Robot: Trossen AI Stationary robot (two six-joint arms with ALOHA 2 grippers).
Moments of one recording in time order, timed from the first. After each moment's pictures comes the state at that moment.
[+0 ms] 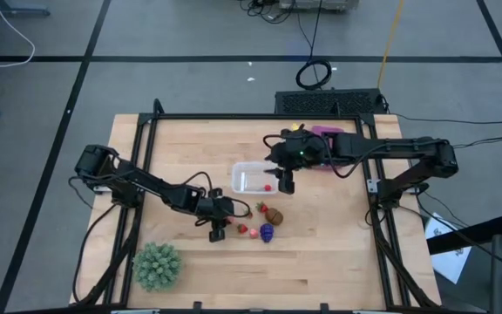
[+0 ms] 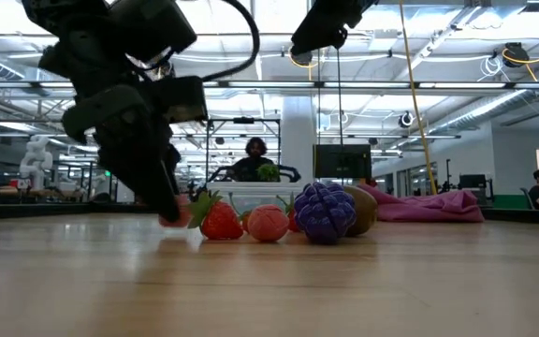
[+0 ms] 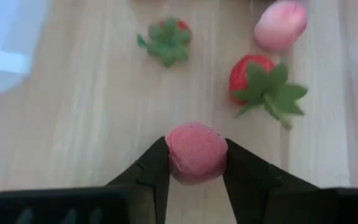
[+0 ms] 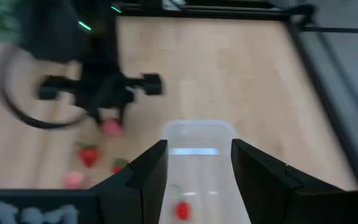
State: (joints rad) left arm -0.22 1.65 0.76 -0.10 -0.06 -0.32; right arm -0.07 1.45 1.33 -0.55 0.07 -0.07
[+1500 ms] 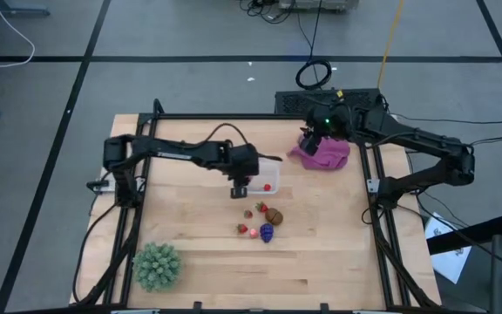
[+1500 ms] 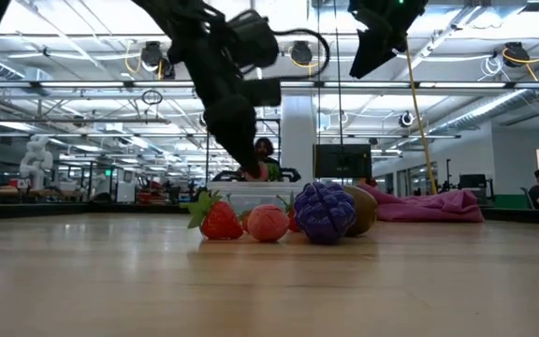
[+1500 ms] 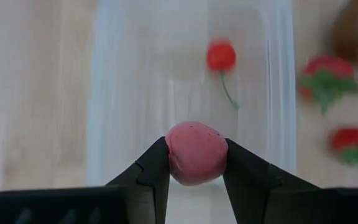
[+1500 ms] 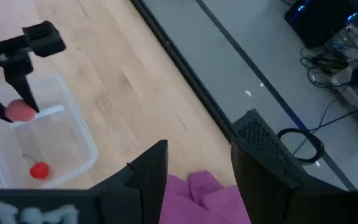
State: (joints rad) left arm 0.17 1.84 1.29 -0.54 0.03 0.19; right arm -0.35 1.26 1.27 -0.81 0.34 0.01
